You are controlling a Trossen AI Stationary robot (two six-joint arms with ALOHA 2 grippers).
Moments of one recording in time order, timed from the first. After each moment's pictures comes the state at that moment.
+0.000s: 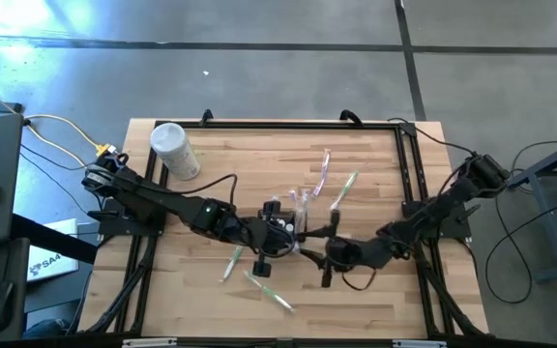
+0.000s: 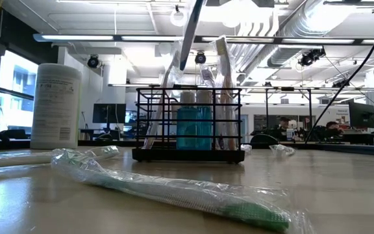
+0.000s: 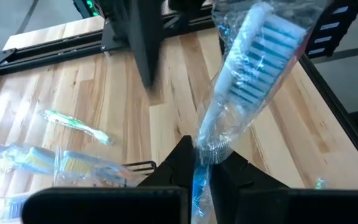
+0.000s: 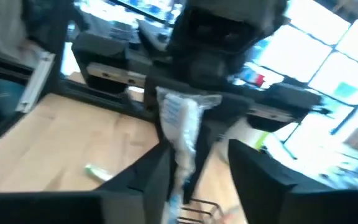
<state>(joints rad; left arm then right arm) -0.34 1.61 1.39 -0.32 -0.28 -0.01 0.57 1.48 0.89 0.50 0.73 -0.30</state>
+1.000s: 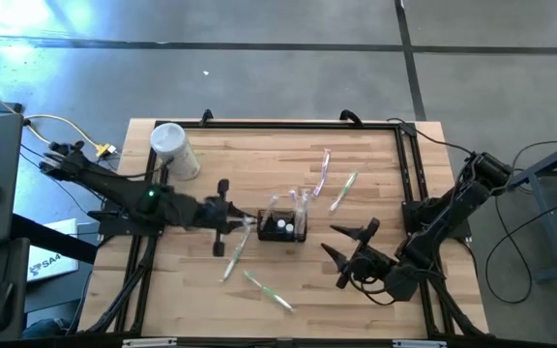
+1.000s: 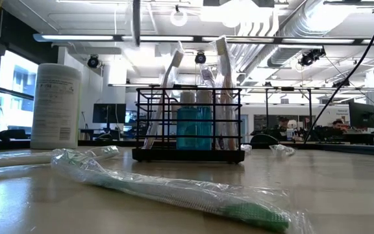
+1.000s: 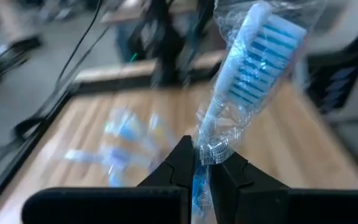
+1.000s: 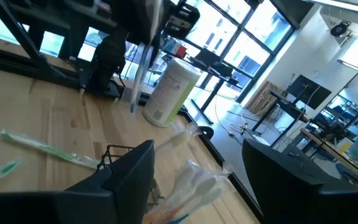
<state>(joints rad) -0.38 1.11 0.94 -0.10 -0.43 -0.02 0.81 1.44 0.89 0.28 1.34 -0.20</state>
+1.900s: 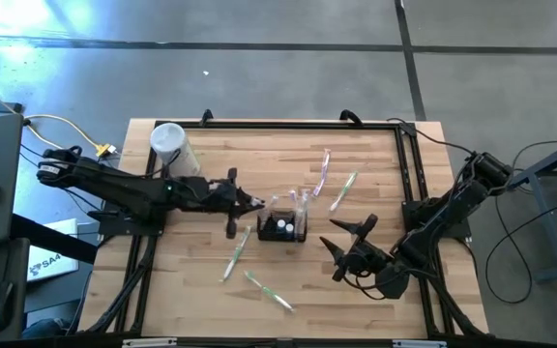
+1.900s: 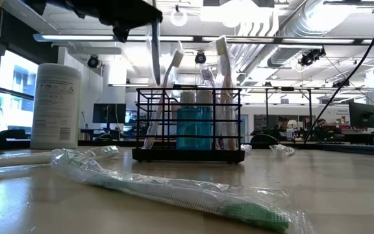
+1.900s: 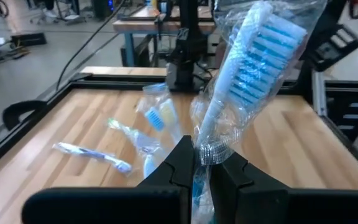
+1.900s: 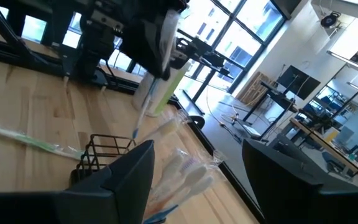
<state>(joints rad) -0.14 1.12 0.66 0.32 -0.20 -0.05 0.77 1.44 0.89 0.17 1.35 -0.11</state>
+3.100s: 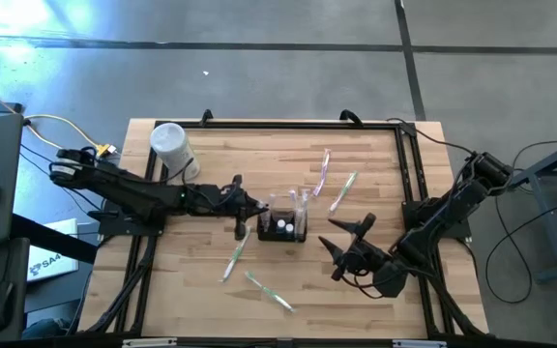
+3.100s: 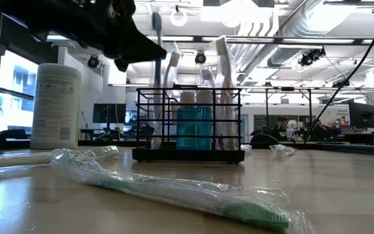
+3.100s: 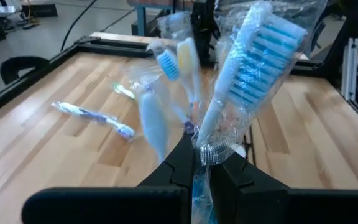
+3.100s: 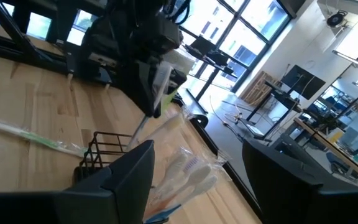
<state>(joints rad) -0.12 1.28 0.56 0.52 -0.24 -0.14 0.76 1.44 0.89 0.15 1.33 -0.10</state>
